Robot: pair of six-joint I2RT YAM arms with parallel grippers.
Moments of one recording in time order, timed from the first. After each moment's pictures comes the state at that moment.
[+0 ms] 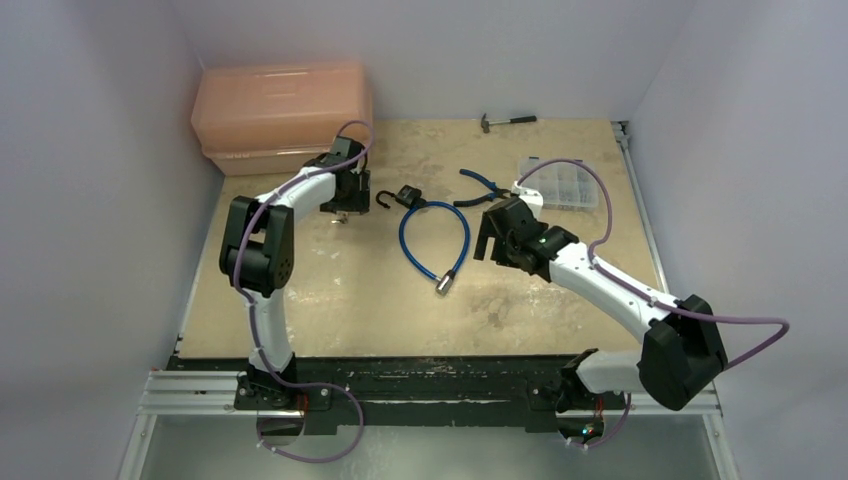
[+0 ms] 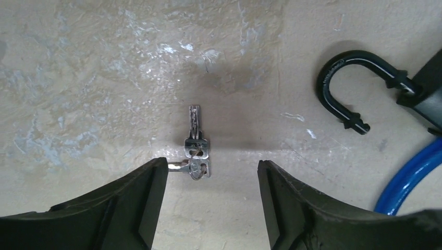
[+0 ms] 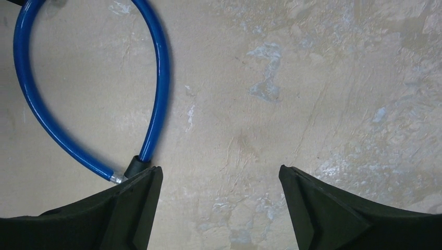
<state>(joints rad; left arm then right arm) -0.27 2.01 1.46 -0.53 -0.19 -0.25 0.59 1.32 0.92 -0.56 0.37 0.70</state>
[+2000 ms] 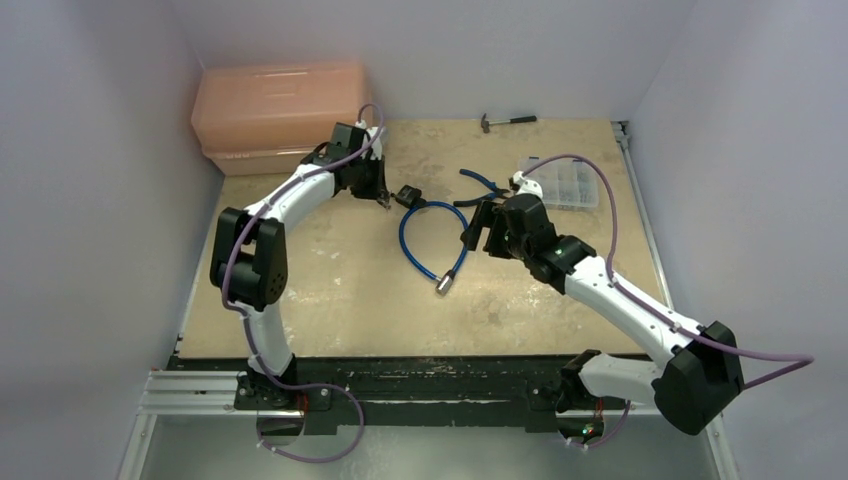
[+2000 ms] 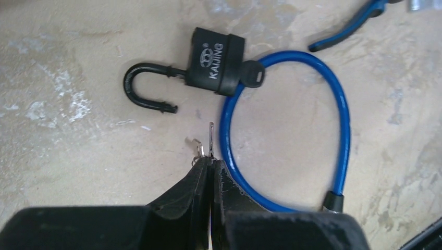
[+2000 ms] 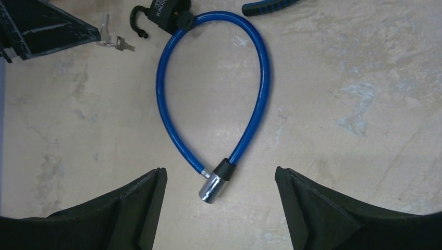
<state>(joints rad) -0.31 1.91 1.50 -0.47 0.25 -0.20 0.59 1.18 0.87 -0.35 0.17 0.66</state>
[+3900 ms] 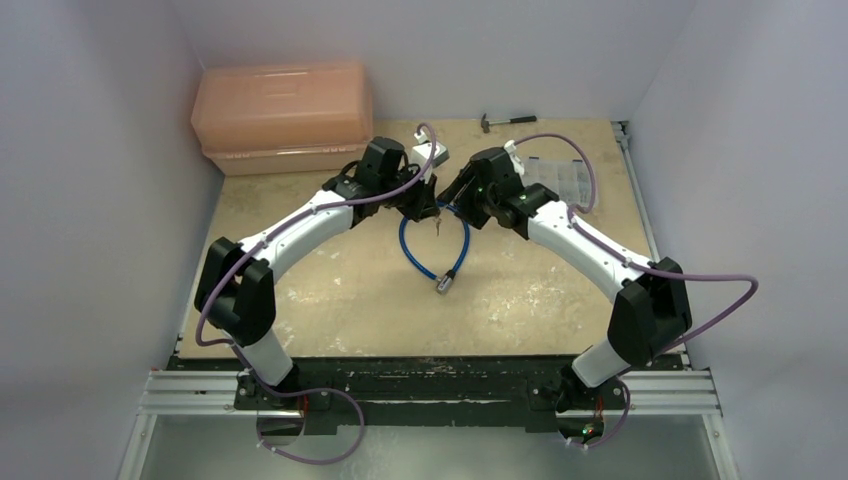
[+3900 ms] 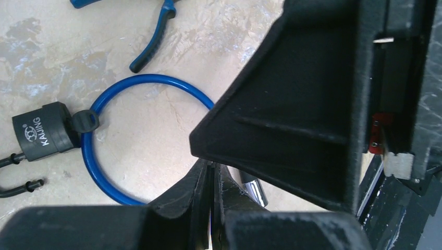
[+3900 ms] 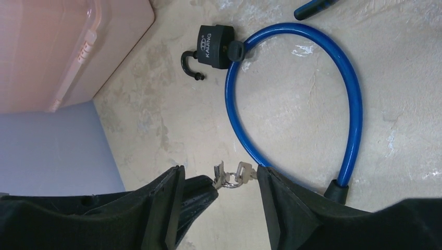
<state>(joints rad) -0.58 1.69 1.36 -0.30 0.42 -0.01 0.58 1.55 1.28 -0.45 0.12 1.14</state>
